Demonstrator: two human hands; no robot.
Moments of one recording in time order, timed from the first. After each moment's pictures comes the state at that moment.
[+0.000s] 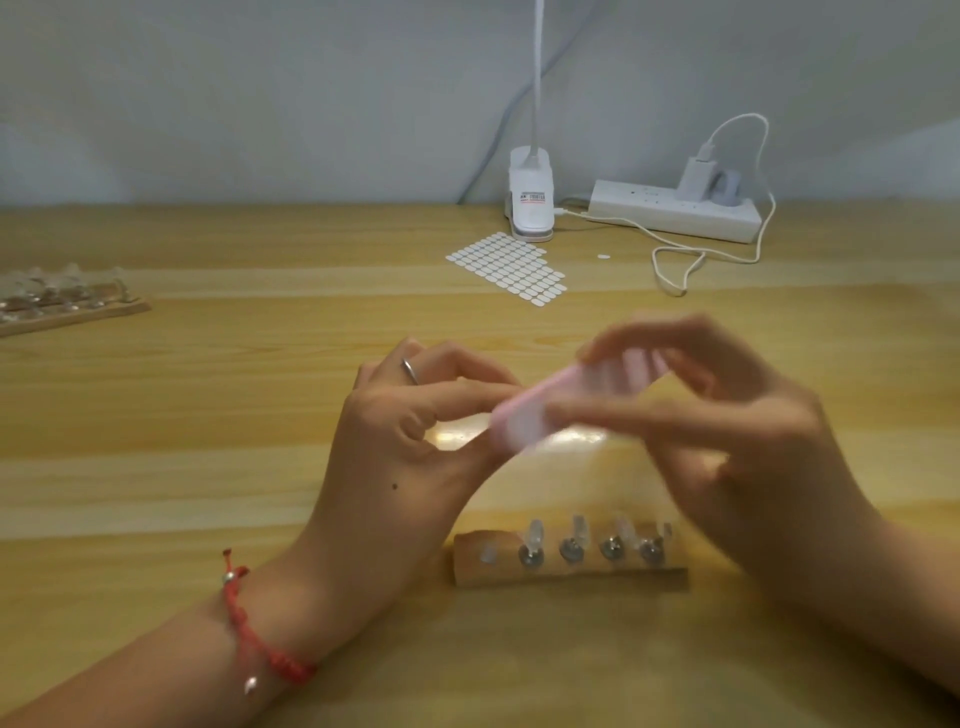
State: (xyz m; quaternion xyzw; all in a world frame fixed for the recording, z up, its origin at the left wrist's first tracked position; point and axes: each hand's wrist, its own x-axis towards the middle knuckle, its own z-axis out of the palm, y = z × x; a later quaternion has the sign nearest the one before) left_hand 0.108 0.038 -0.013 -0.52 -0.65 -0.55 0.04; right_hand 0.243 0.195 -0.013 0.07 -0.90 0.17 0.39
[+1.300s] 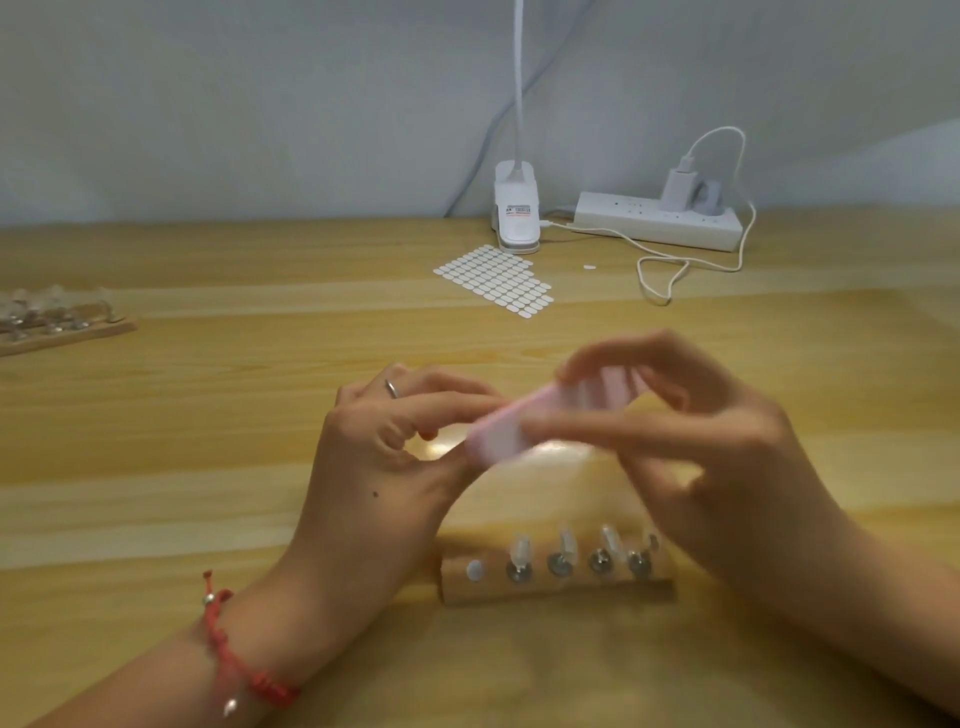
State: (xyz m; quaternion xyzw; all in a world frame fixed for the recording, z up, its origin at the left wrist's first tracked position) left_hand 0.108 0.039 -0.013 -0.48 -0.67 -0.56 0.04; right_hand 0.241 0.194 -0.013 0.07 -0.90 0.17 0.39
